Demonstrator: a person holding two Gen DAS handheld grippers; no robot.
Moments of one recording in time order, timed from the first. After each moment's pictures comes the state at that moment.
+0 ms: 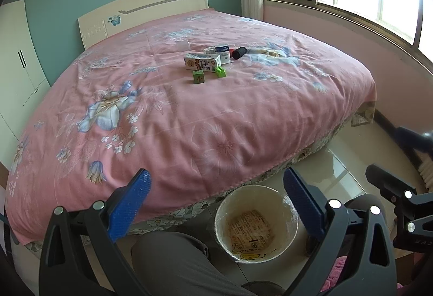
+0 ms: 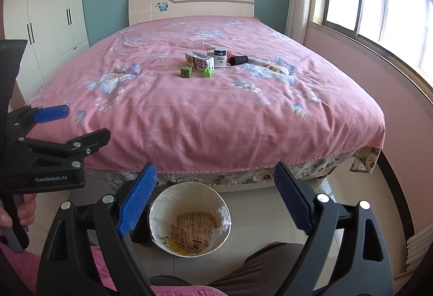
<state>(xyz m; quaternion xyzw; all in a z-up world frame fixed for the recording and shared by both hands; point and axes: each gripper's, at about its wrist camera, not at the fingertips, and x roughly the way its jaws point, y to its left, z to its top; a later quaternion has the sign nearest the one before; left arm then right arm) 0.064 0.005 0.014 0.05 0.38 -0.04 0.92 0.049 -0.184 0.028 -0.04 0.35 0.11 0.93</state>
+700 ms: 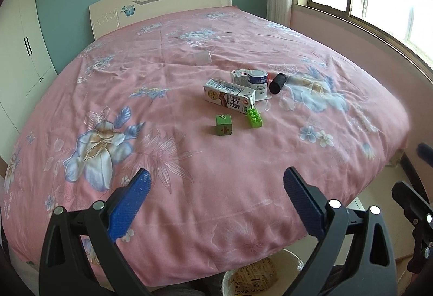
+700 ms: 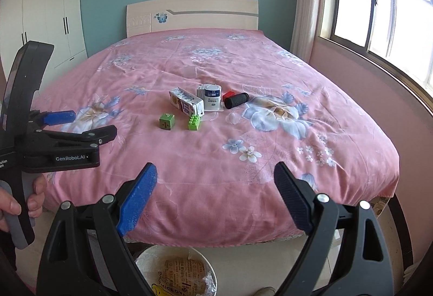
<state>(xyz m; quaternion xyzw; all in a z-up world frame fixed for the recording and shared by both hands) 0.265 0.031 0.023 0.02 0.40 0.01 0.92 0.241 -0.170 0.049 -0.06 0.33 0.12 0.93</state>
